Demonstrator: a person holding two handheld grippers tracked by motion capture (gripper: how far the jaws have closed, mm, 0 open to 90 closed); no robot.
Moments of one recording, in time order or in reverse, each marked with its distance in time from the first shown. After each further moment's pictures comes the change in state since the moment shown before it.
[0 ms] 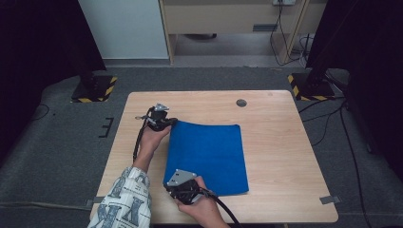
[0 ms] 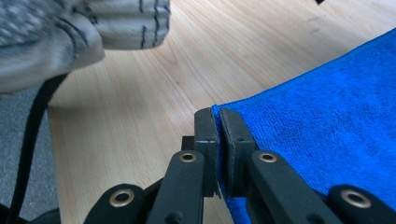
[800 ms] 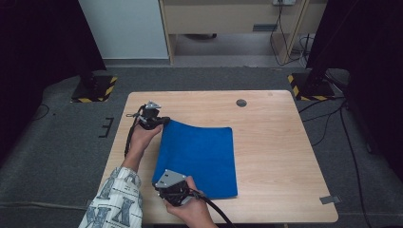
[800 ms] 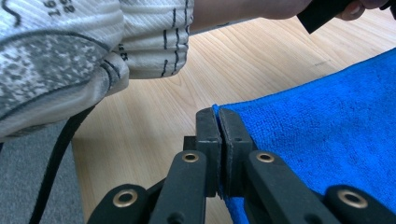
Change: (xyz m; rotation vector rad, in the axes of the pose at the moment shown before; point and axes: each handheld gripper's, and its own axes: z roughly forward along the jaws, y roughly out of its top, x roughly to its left) left arm 0.020 0.000 -0.025 0.021 -0.007 0.015; right arm 0.023 0.027 0.002 -0.074 -0.008 -0.026
